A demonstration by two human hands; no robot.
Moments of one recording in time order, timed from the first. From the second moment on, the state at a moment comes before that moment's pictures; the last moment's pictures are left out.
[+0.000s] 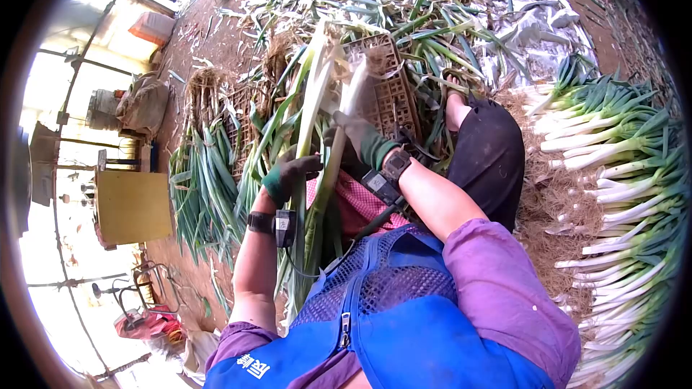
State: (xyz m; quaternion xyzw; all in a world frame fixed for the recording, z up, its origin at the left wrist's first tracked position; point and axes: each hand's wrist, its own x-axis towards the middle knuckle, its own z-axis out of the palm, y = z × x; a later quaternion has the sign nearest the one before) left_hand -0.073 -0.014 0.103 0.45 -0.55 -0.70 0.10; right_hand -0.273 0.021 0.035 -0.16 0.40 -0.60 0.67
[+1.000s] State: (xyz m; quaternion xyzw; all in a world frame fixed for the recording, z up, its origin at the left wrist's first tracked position) left_hand -0.072 -0.072 0.195 0.54 -0.55 -0.61 0.21; right_hand -0.325 0.038 0.078 -0.18 0.41 -0.65 0.61
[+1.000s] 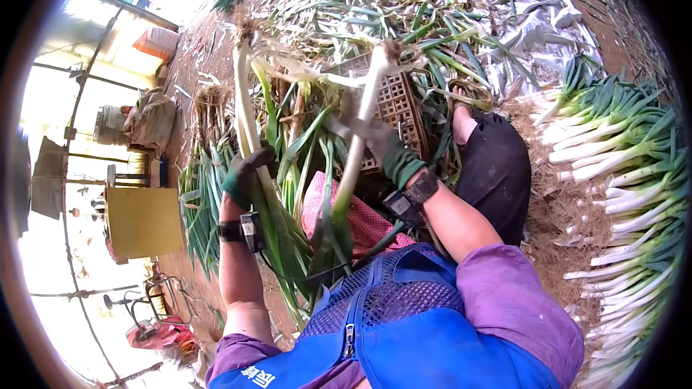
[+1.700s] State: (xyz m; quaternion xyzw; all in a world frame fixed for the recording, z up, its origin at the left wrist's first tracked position) left_hand -0.083 0.018 0.237 0.29 -0.48 -0.80 0.20; right_hand -0.360 0.056 0.212 -0.56 0.36 -0.72 0.20
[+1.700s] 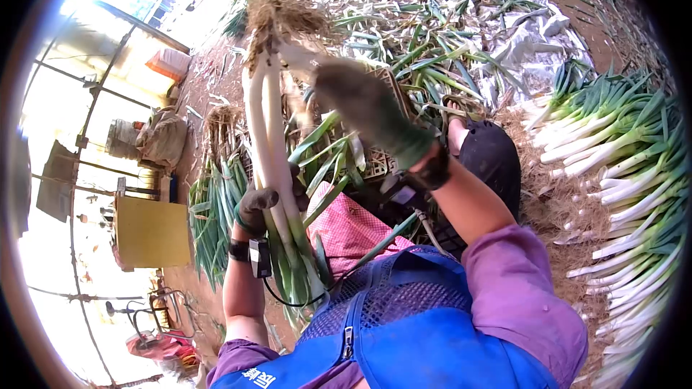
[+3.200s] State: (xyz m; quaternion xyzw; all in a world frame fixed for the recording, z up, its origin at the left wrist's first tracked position) left_hand -0.078 0.064 0.160 0.49 -0.71 -0.47 0.21; right_hand -0.430 -0.015 0.096 -0.41 0.60 -0.59 0.34
